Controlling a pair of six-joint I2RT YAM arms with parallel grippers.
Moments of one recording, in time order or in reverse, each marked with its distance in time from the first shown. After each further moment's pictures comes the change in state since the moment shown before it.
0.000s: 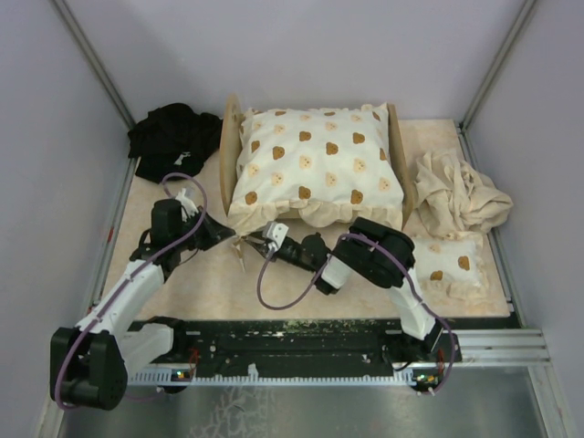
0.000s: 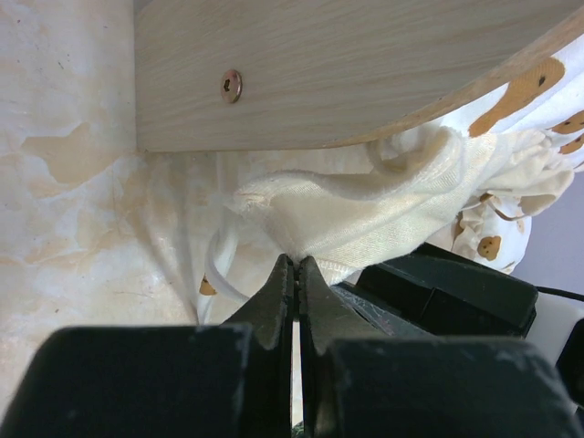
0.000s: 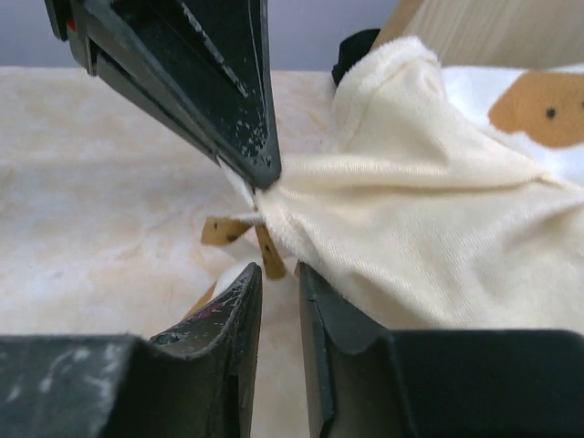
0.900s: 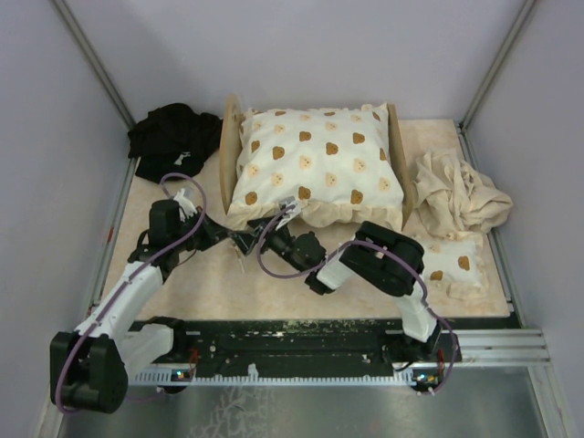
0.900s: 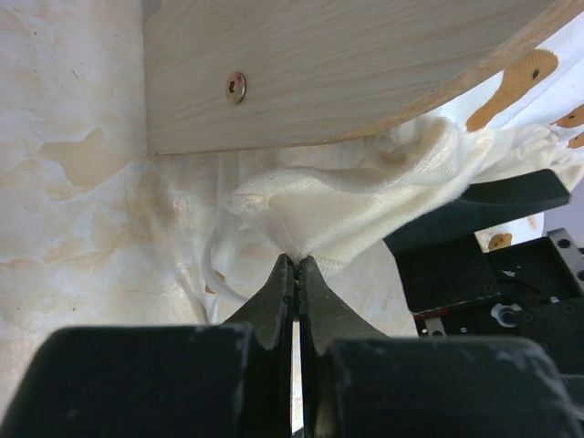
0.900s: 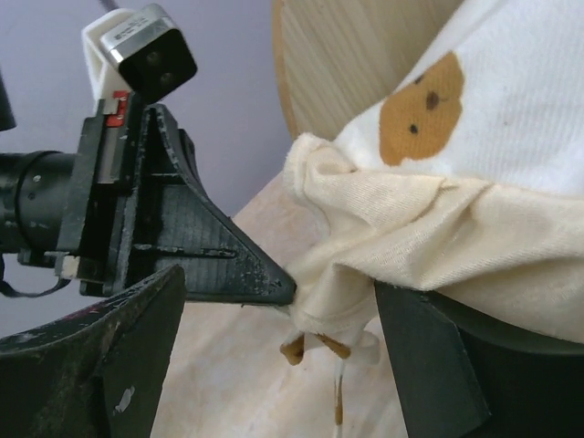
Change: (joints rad) left arm 0.013 -0.021 0.000 -0.024 0.000 0.046; right arm 0.062 -0.115 0.015 -0.067 0.319 0.750
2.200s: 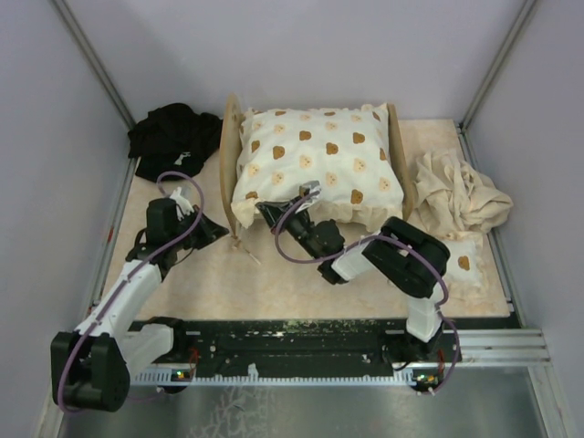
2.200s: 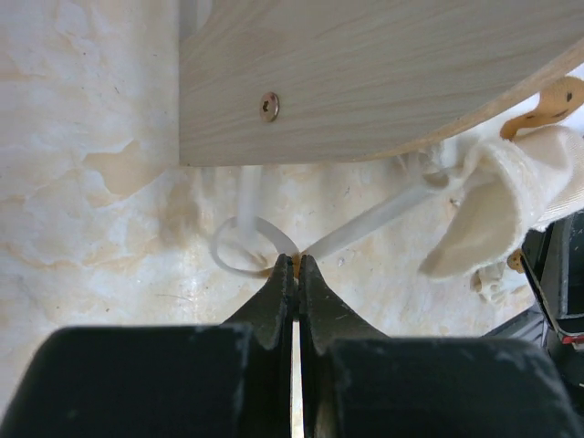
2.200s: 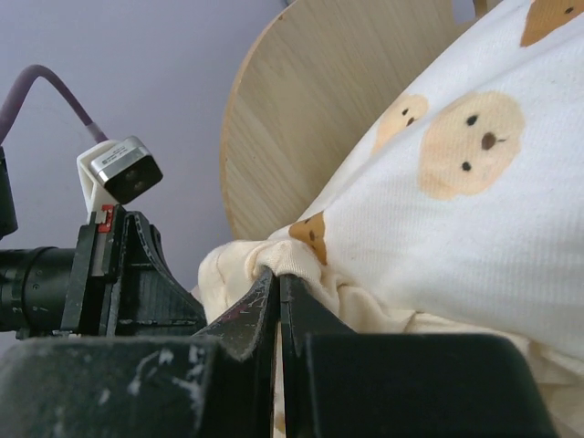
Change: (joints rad) left arm 0.026 0.005 0.015 -0.026 -0.021 0.033; right arm -0.101 -0.128 -0.053 -0.007 0.052 -0.017
